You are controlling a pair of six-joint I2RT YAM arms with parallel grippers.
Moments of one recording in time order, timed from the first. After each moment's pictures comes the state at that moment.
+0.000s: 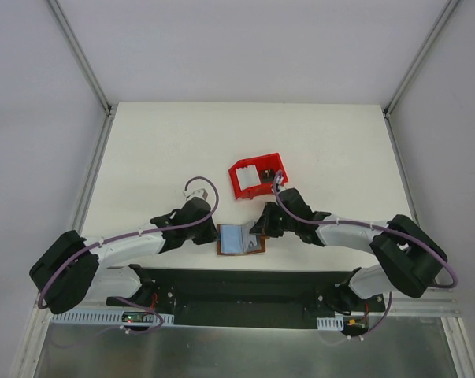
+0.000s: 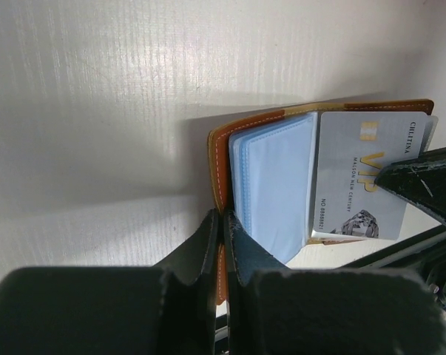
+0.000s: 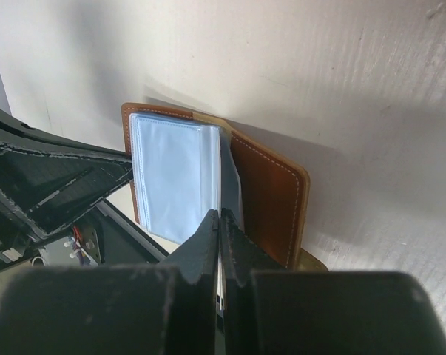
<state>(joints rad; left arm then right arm) -0.80 1.20 0.47 -0.16 -0.02 -0.95 0.78 1.42 0.55 0.13 -0.25 0.91</state>
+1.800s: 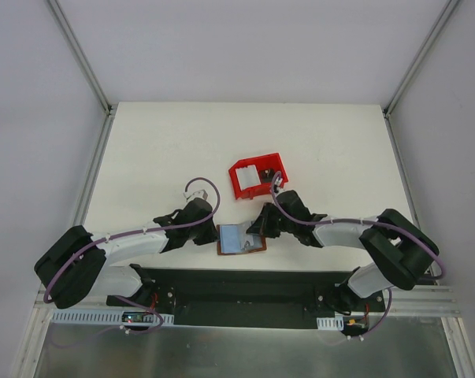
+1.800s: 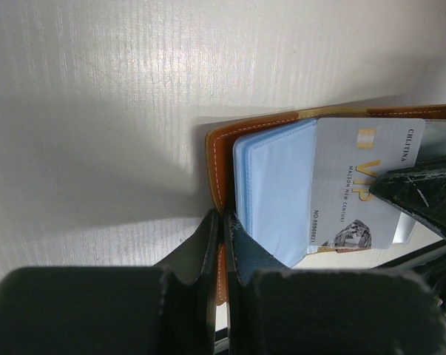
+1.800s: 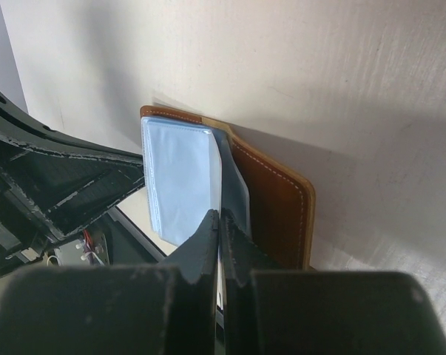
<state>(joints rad) -0.80 1.25 0.46 -0.12 -0.03 -0.97 0.79 1.50 0.51 0.30 -0.27 0.96</state>
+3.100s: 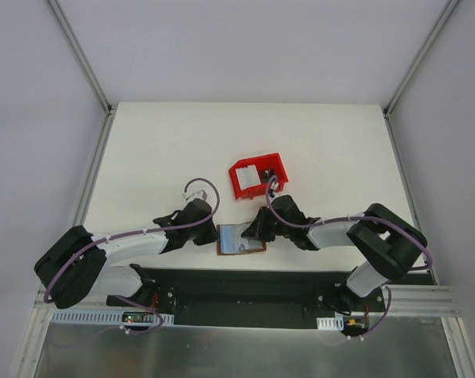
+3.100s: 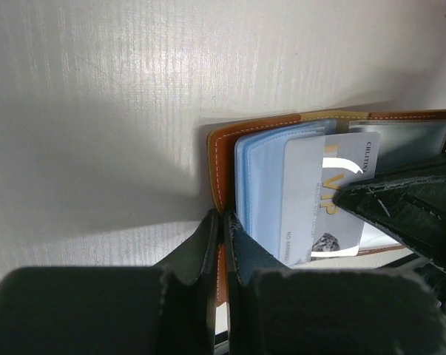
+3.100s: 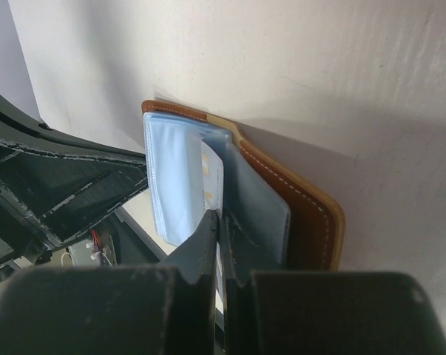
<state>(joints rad) -0.80 1.25 0.45 -0.10 -0.04 -0.98 0.82 1.58 0.49 0.41 -0.28 1.02</state>
